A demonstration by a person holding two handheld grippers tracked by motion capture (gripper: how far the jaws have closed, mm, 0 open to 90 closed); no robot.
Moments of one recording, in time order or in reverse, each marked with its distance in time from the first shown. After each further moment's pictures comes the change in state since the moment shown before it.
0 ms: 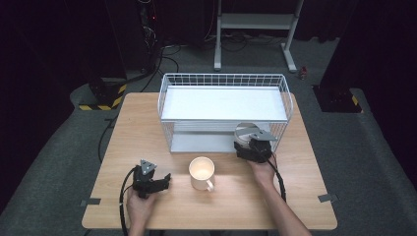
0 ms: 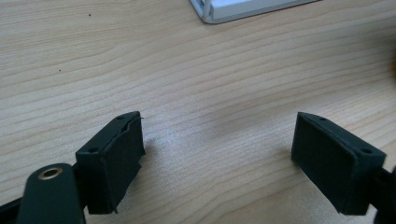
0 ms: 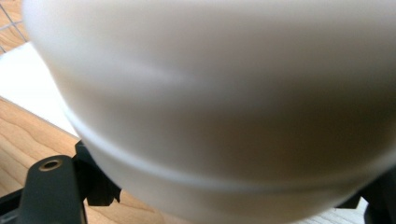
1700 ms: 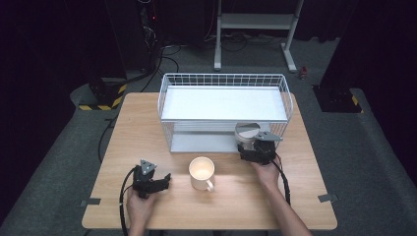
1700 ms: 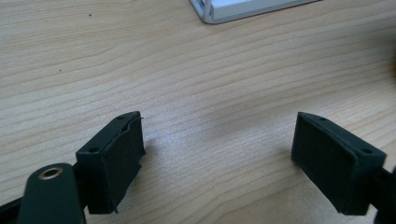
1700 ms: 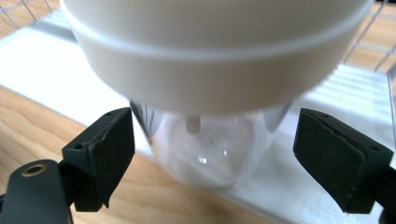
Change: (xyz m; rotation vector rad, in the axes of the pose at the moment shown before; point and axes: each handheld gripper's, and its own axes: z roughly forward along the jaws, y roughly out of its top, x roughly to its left) left arm -0.001 0.000 0.000 -0.003 0.002 -0.007; right arm -0.009 -0.005 -0.008 0.061 0.001 0.039
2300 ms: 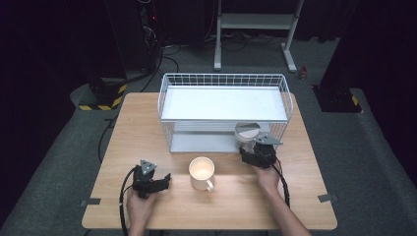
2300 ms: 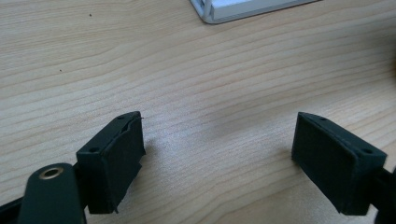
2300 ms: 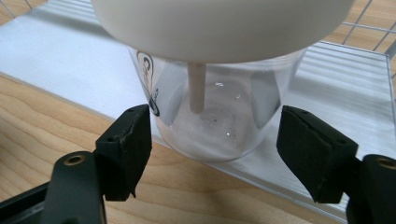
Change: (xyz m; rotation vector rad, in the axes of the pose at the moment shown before) left arm 0.000 0.000 0.000 0.001 0.002 0.003; right arm 0.005 -0.009 -0.006 0.020 -0.018 0.012
